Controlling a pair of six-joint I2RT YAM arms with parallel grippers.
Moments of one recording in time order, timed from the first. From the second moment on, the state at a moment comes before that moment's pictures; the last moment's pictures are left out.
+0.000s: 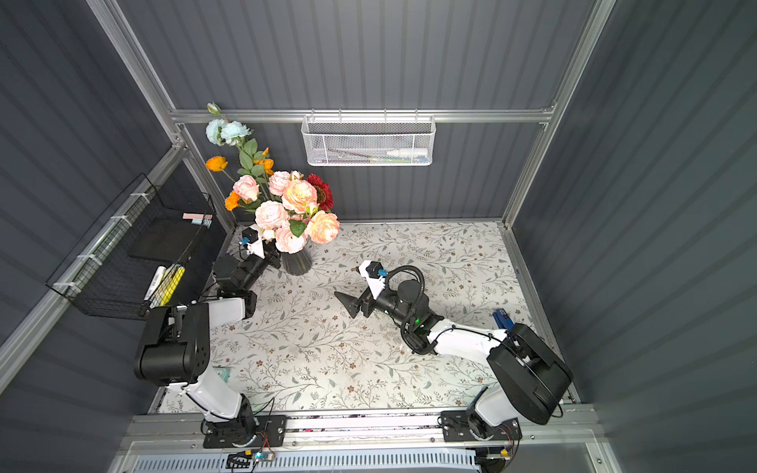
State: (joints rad) left arm 0.08 1.70 0.77 1.15 0.54 -0.02; right arm 0.76 1.47 0.67 0.85 -0.29 0.08
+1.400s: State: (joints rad) left arm 0.08 1.53 0.87 0.91 0.57 0.05; right arm 0.76 1.50 0.78 0.77 -0.26 0.08
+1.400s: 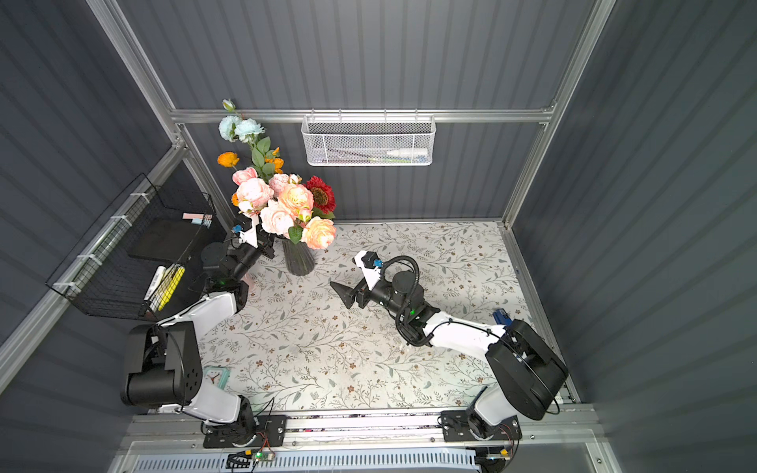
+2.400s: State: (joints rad) left arm 0.08 1.25 1.08 0.57 0.54 0.02; right arm 0.76 1.43 0.88 0.58 -0.26 0.04
